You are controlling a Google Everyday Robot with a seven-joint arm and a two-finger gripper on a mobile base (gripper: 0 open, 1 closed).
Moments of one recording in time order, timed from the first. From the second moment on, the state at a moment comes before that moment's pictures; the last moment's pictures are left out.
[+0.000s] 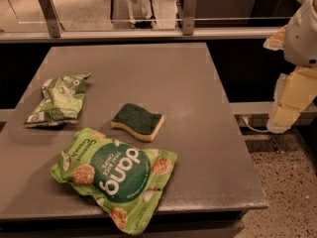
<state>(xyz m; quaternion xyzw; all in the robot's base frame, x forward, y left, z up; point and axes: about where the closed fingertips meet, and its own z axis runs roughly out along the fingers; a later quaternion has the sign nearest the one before) 0.438 -0.217 0.976 -0.60 0.78 -0.03 0.16</state>
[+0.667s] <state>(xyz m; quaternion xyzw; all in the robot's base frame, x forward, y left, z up) 0.461 -0.167 0.977 -0.64 0.75 -0.03 0.16</state>
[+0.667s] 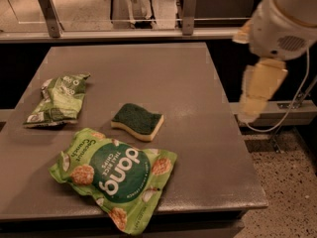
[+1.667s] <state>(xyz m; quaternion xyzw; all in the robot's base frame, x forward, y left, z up) 0.490 -0.047 0.978 -0.72 0.67 -0.01 0.17</state>
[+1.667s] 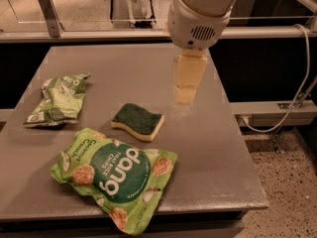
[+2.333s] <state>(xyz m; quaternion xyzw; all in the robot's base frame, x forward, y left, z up) 0.509 -0.038 0.944 -0.72 0.67 0.03 0.17</state>
